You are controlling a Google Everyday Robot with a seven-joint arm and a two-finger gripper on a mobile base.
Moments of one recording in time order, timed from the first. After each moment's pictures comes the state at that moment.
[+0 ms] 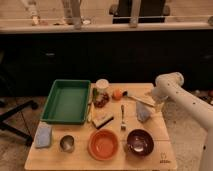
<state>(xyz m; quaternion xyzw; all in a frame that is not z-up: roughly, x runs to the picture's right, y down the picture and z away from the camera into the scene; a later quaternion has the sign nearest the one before) 0.309 0.095 0.913 -0.23 -0.07 -0.18 0.95</state>
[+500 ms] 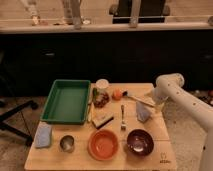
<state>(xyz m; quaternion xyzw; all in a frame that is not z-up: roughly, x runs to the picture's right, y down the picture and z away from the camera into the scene) 0.310 0.101 0.909 -0.23 -0.10 -0.20 0.95</state>
